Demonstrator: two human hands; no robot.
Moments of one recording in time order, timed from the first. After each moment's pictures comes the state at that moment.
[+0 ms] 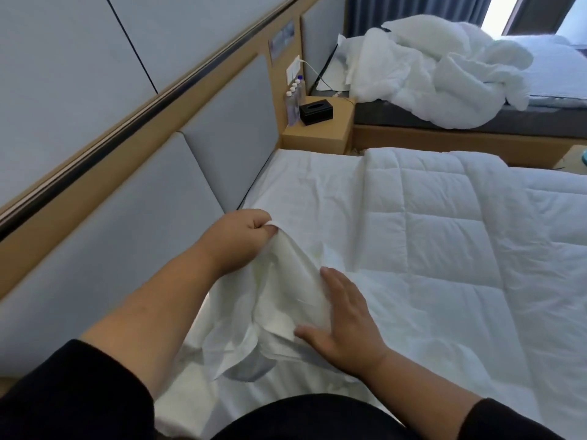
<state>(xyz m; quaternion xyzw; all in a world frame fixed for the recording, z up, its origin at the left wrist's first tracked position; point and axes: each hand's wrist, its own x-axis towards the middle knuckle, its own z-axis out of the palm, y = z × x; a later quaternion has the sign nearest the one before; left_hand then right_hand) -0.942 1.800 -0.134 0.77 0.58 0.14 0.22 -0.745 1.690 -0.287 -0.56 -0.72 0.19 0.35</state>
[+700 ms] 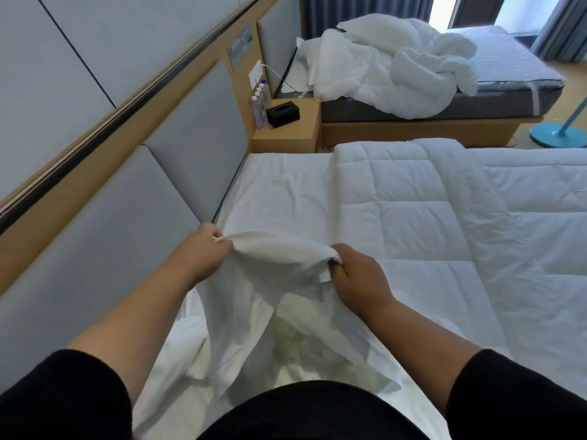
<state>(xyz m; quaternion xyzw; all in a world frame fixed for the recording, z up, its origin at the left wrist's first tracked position) -0.966 1.819 -0.181 0.65 0.71 0.08 0.25 -0.703 1.720 -0.253 -0.67 -0.63 0.21 0.34</state>
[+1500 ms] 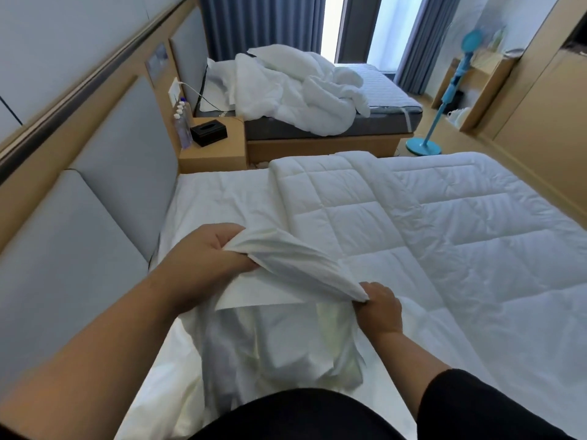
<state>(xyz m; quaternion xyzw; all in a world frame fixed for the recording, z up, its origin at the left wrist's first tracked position) -1.011 1.807 -0.098 0.75 0.39 0.18 0.51 -0.736 1.675 -0.324 -0.88 -0.42 0.04 0.20</state>
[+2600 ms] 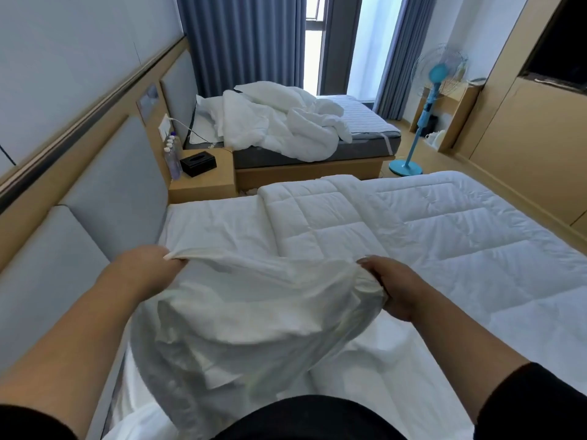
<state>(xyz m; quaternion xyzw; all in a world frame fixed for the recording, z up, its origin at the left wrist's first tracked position) -1.039 1.901 -0.138 0.81 0.58 -0.02 0.13 -0.718 1.668 -0.159 -0.63 -0.27 0.49 0.54</state>
